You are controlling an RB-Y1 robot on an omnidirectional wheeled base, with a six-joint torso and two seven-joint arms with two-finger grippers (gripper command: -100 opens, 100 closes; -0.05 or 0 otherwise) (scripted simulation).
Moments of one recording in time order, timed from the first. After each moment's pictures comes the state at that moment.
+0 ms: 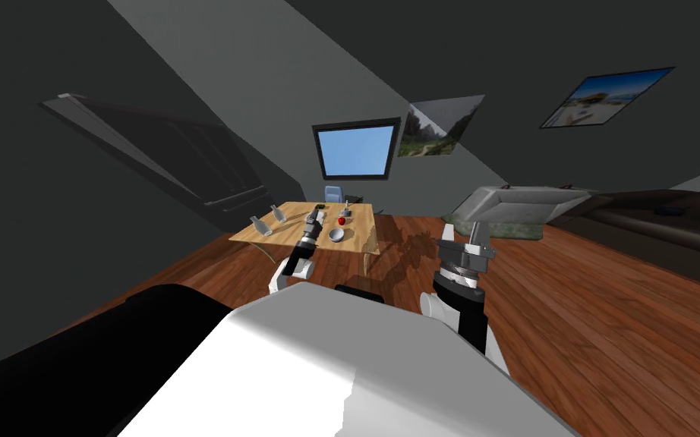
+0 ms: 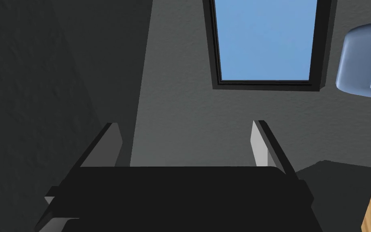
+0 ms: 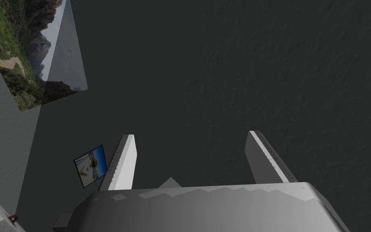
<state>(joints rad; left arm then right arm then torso) 0.39 0.17 -0.01 -2.16 0.03 -0.19 0.00 0.50 0.00 -0.03 -2.25 0.02 -0.57 -0.12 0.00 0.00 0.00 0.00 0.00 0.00</state>
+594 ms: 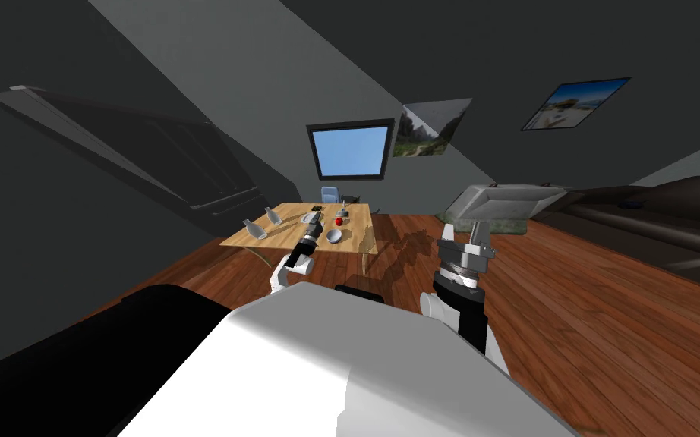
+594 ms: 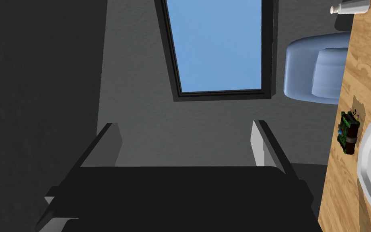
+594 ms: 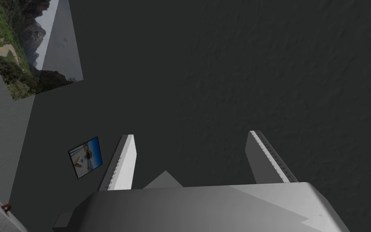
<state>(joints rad) 0.34 0.21 0.01 -2.10 0.07 -0.01 0.03 0.50 0.00 -0.03 -2.25 0.02 -0.57 -0.12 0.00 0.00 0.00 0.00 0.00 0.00</state>
